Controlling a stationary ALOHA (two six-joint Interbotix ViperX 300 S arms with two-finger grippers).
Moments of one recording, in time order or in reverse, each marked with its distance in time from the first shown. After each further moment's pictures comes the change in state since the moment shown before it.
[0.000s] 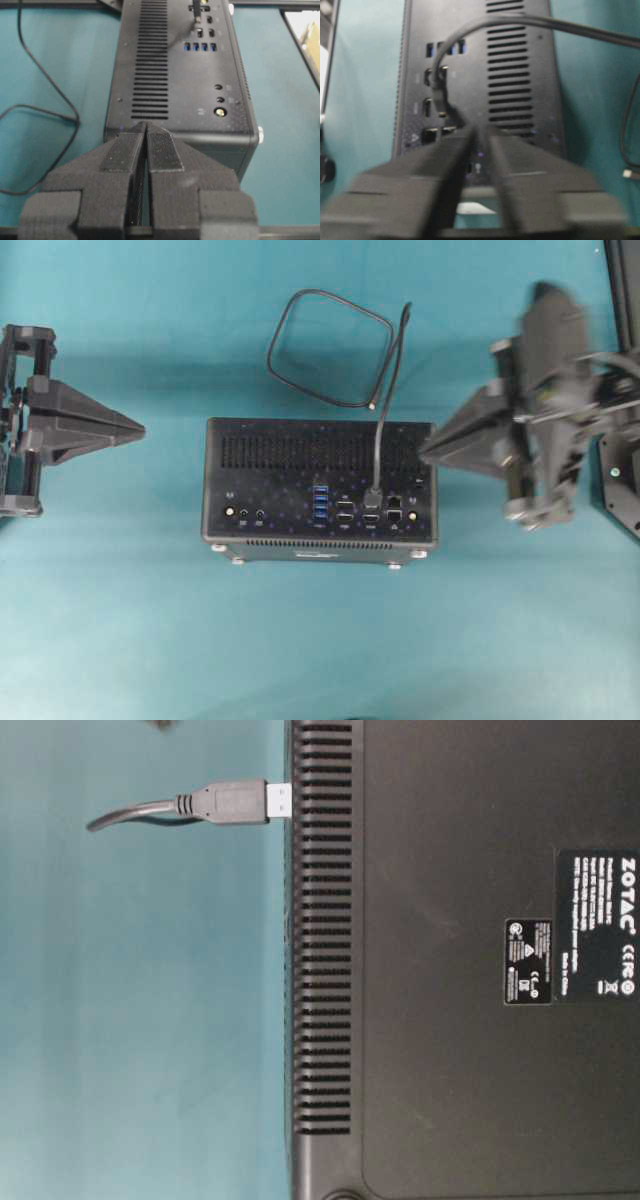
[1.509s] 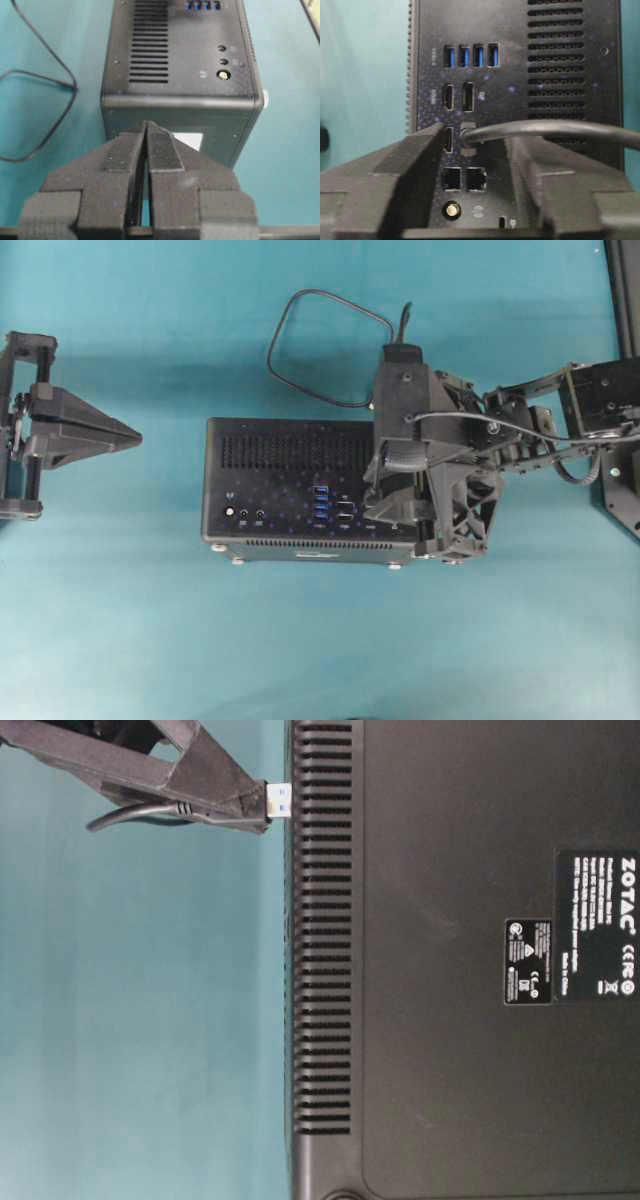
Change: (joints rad) left arm -0.002 -0.002 0.000 0.000 0.104 -0.003; right arm 0.043 0.270 -0.232 -0.012 0.206 0.011
